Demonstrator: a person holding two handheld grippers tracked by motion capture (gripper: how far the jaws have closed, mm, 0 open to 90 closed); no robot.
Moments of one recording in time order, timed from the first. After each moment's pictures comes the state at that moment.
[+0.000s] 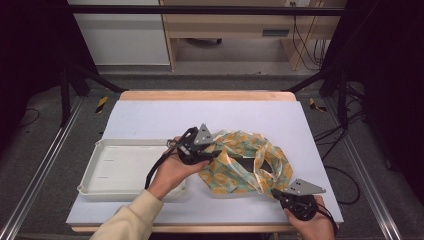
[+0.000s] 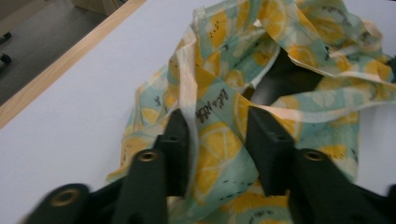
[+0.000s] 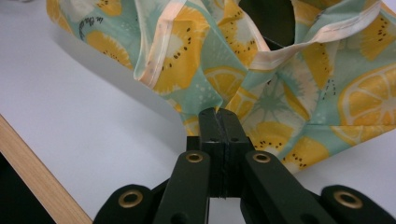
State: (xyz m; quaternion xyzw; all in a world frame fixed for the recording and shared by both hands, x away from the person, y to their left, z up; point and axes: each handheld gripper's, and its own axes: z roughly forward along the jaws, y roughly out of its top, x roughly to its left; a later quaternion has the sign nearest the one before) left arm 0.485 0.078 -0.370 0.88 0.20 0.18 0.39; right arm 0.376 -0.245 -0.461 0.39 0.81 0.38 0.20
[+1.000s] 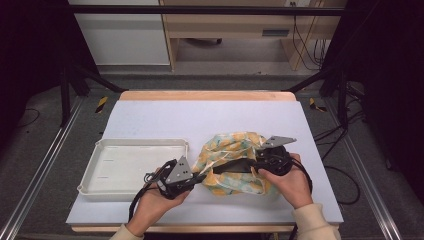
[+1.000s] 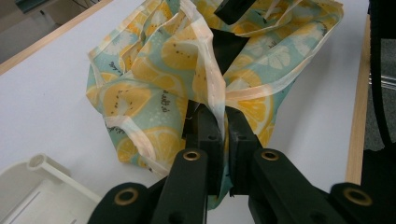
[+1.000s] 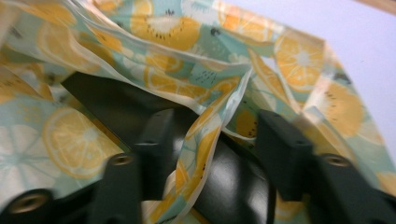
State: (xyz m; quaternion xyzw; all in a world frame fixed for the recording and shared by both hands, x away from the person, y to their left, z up) left arm 0.422 0.124 -0.404 0.87 0.17 0.16 0.44; right arm 0.477 -0.190 -0.411 0.40 0.82 0.36 0.18
